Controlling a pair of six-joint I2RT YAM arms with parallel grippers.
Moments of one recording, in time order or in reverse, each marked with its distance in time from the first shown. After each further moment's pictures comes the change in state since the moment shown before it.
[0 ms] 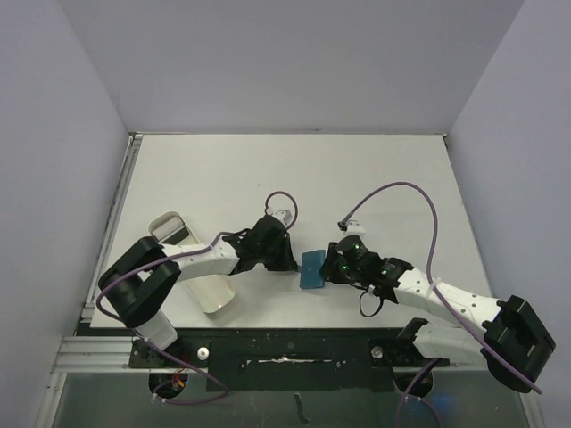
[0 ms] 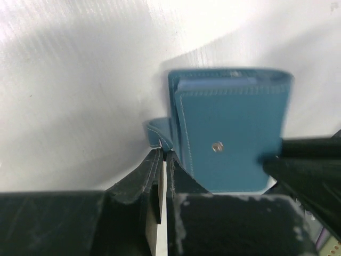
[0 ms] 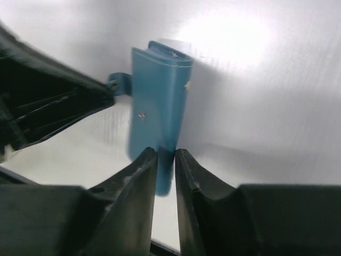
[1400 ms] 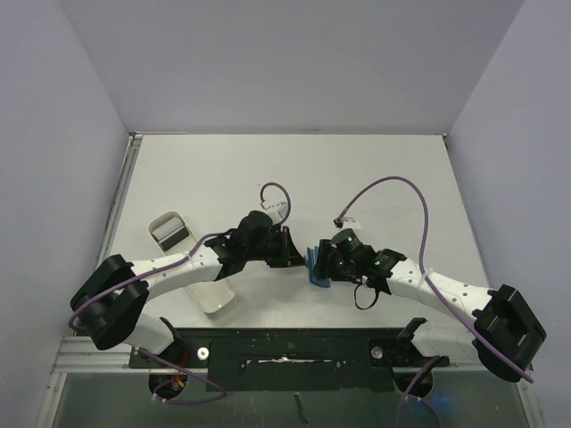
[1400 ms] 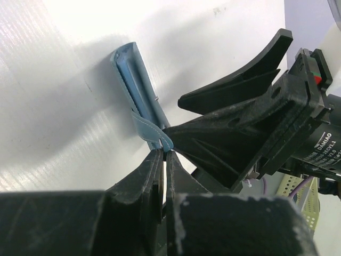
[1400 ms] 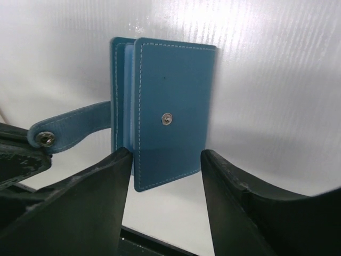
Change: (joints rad) left arm 0.003 -0.212 -0.064 0.089 0.149 -0.081; right arm -0.021 0.086 0.082 -0.105 -0.006 -0.019
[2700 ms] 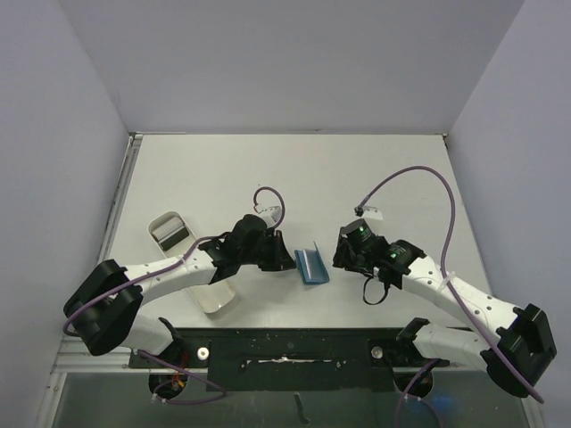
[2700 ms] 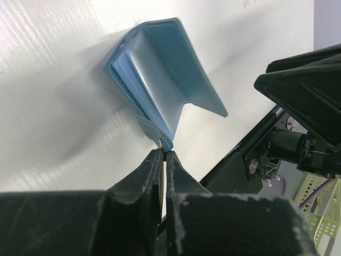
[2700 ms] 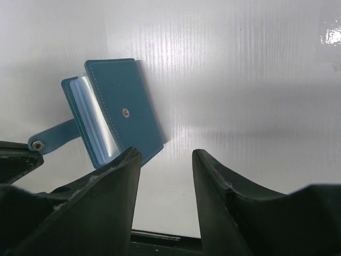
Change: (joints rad) left arm 0.019 -0.047 -0.053 -0.053 -0.038 0.049; right arm -0.058 -0.111 0.134 -0.308 0.187 0.049
